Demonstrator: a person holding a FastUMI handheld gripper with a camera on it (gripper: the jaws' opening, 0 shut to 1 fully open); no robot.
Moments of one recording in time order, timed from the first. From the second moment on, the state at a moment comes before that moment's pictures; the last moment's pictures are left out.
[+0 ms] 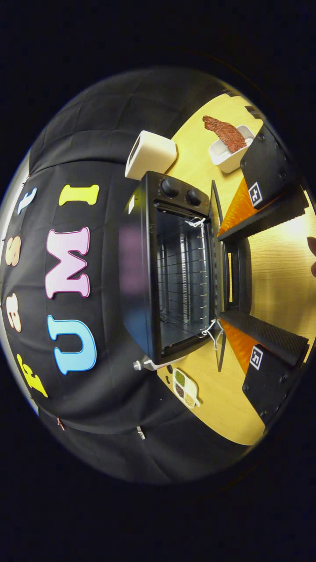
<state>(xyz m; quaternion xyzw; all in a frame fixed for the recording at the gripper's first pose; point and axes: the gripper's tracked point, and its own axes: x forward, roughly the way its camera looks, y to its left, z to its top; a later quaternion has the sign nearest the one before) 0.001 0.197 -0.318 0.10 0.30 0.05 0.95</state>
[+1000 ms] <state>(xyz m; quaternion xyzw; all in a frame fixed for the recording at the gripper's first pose) -0.029 0.137 -0.283 0.16 0.31 0.13 0.93</state>
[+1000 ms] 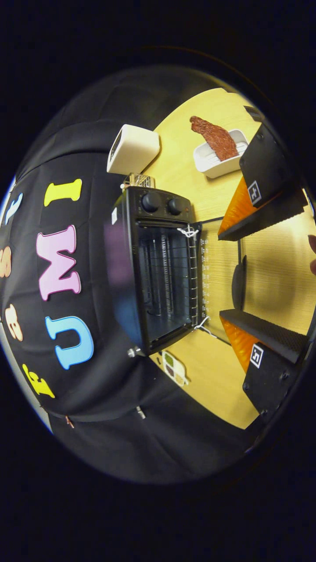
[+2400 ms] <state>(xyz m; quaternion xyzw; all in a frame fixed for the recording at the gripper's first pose) 0.015 -0.133 -0.413 0.21 0.60 0.27 0.72</state>
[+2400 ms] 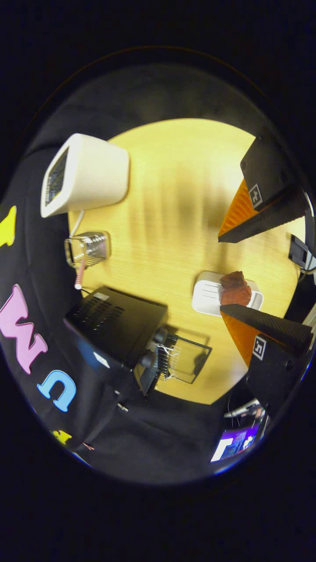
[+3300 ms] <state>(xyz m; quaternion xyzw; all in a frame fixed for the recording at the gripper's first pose) 0.003 -0.115 -0.382 0.20 0.54 0.23 0.78</state>
